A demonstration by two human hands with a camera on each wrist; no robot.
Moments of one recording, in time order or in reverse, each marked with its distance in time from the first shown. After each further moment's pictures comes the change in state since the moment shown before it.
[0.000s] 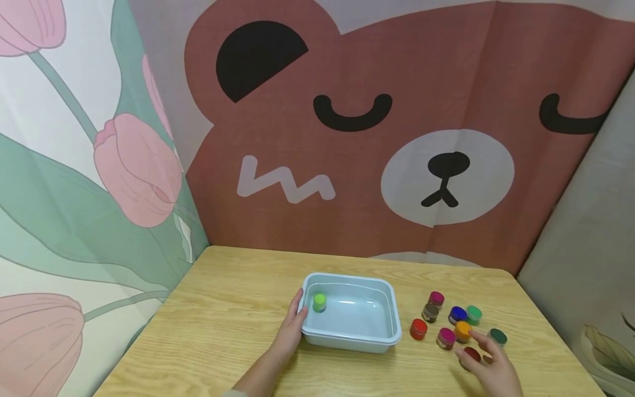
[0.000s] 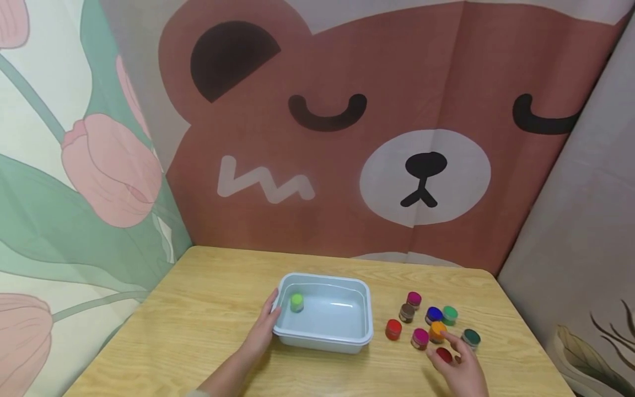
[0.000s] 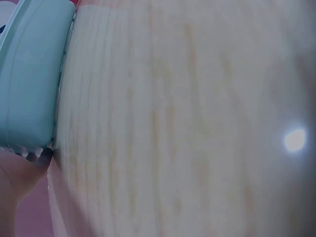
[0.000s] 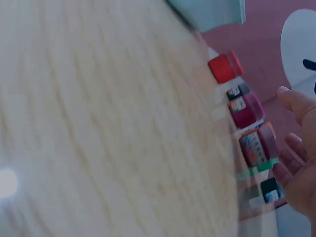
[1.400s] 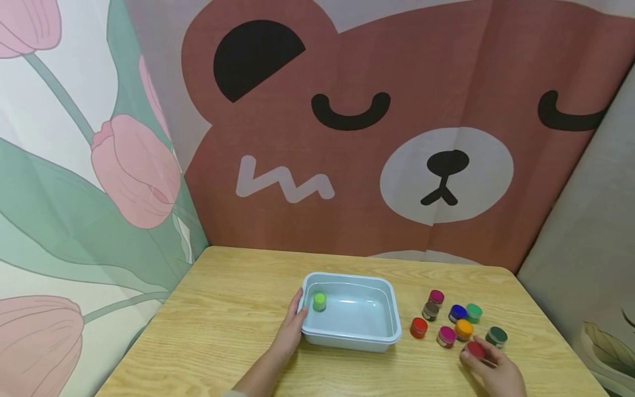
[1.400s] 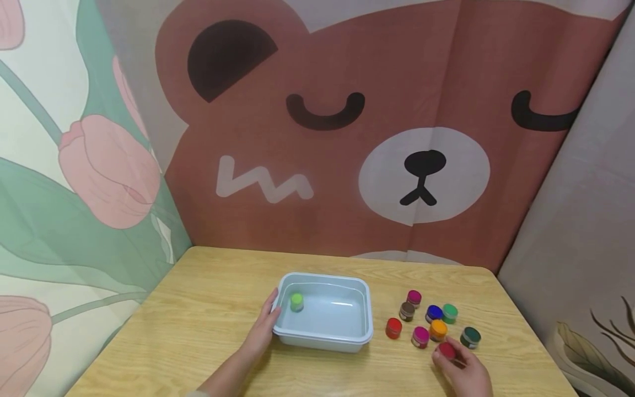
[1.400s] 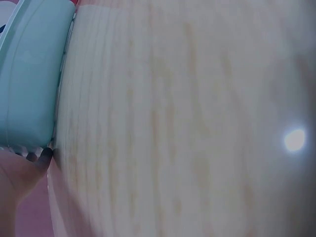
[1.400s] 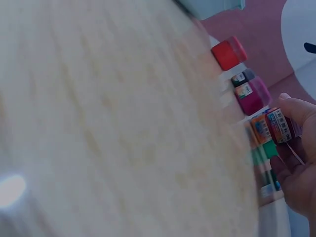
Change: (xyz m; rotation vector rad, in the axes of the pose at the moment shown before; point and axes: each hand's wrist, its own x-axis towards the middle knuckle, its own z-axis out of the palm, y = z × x) left_hand 0.000 -0.002 -0.001 0.009 -0.001 0.006; right_hand 0.012 0.029 0.010 0.069 0.112 0.144
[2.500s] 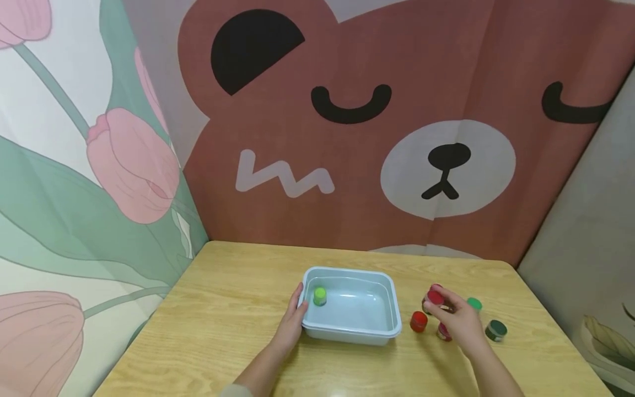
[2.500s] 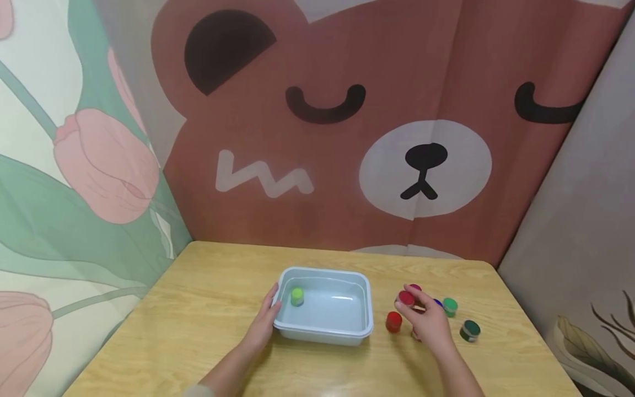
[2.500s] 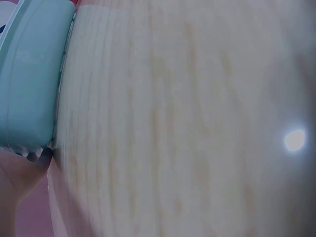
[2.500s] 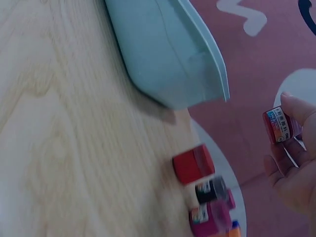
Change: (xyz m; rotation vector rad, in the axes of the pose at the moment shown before) left_hand -0.001 0.000 0.001 -0.003 0.021 -0.001; right_hand -0.022 -0.105 0.016 0.006 -0.139 -0.347
